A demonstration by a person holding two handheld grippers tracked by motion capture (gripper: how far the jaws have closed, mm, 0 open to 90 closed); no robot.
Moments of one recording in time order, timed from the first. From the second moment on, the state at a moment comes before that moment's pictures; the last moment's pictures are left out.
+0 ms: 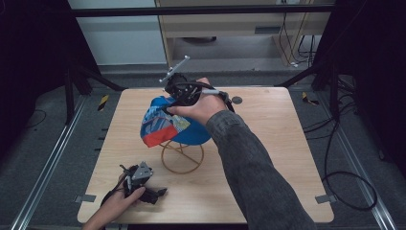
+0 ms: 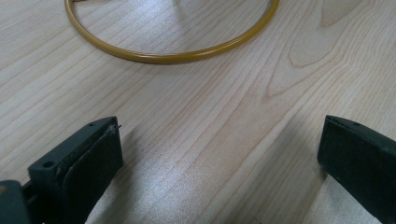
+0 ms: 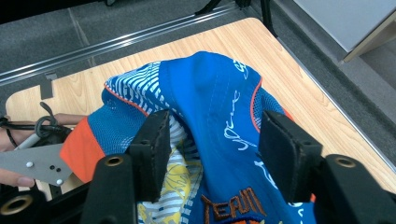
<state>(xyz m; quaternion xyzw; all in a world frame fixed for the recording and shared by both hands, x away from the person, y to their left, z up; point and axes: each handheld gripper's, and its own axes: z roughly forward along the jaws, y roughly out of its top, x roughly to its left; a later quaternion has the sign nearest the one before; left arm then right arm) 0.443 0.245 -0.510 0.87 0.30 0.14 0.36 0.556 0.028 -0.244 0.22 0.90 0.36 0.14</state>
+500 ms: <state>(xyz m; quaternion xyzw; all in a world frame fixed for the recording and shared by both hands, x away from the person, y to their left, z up) 0.443 0.245 -0.510 0.87 0.30 0.14 0.36 0.548 0.022 -0.243 0.23 0.89 0.38 0.15</state>
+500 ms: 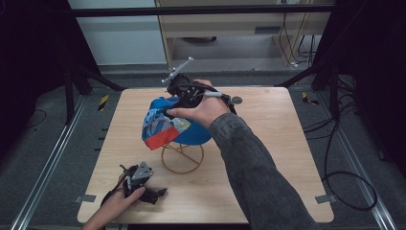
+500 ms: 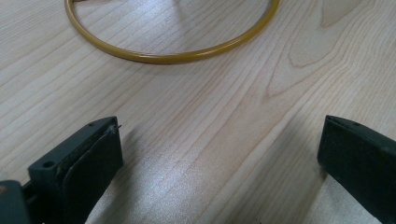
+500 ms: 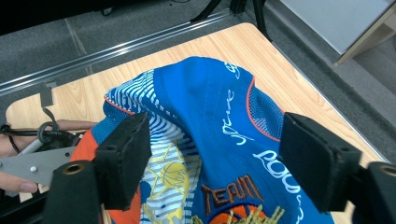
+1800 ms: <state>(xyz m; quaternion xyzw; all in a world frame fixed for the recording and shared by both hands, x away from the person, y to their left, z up) 0.443 0.245 -0.510 0.87 0.30 0.14 0.36 0.521 -0.020 -0.234 0.23 0.87 0.39 0.18</state>
